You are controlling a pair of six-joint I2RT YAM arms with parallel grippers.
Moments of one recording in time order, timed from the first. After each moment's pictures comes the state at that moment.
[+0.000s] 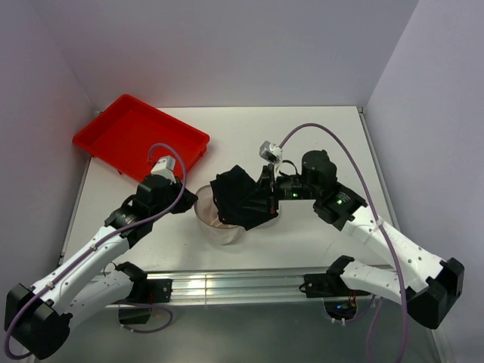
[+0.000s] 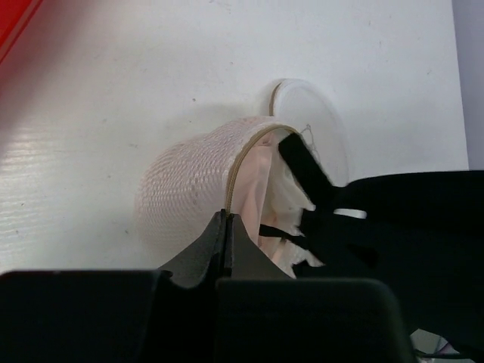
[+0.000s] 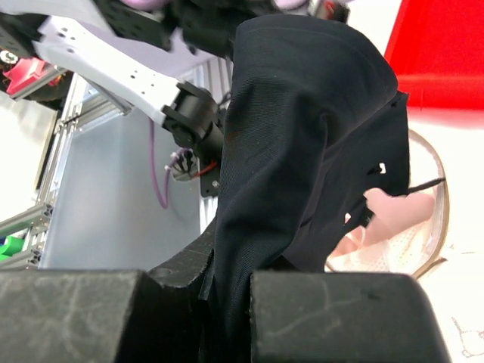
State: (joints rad) left arm -0.56 0.88 0.62 -0.27 -0.02 -0.68; right arm 0.68 0.97 0.90 -0.11 -0.79 0.28
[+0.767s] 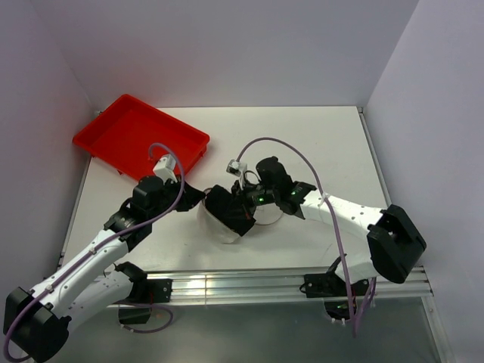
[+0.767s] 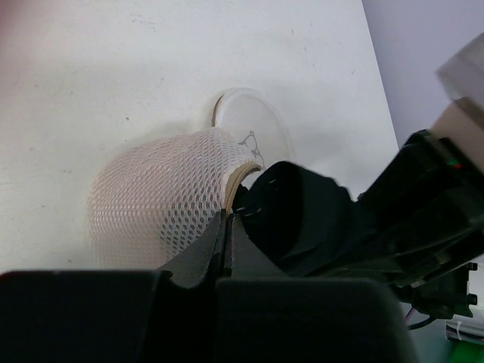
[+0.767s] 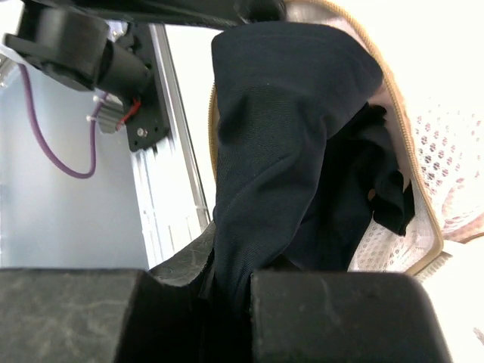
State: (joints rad) left arm -0.56 0.85 0.59 -0.12 0.11 -0.70; right arm 0.76 1.38 0.84 -0.01 -0.67 0.20
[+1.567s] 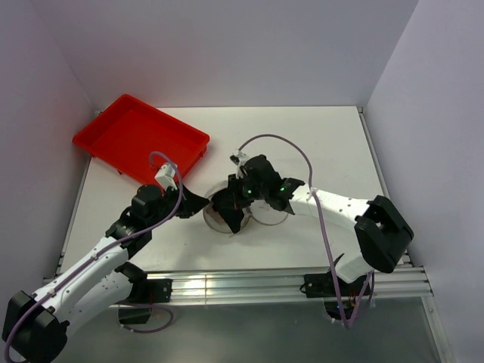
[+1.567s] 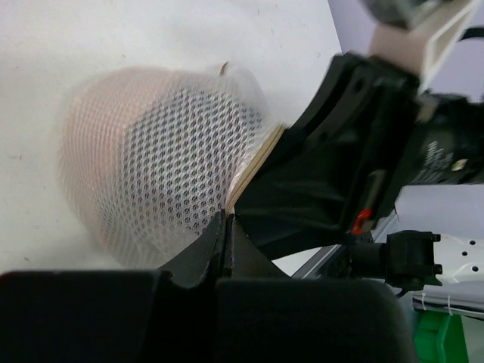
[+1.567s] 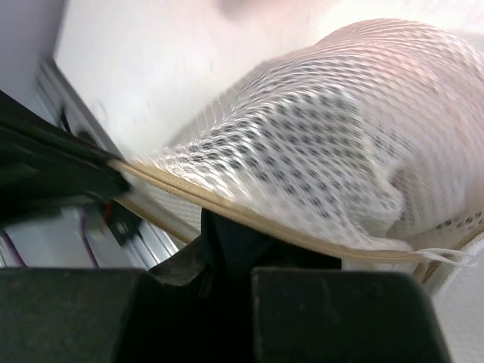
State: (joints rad) left arm -0.56 0.80 0.48 0.00 0.21 -0.76; right arm 0.80 1.51 0.94 -0.08 -0.34 0.52
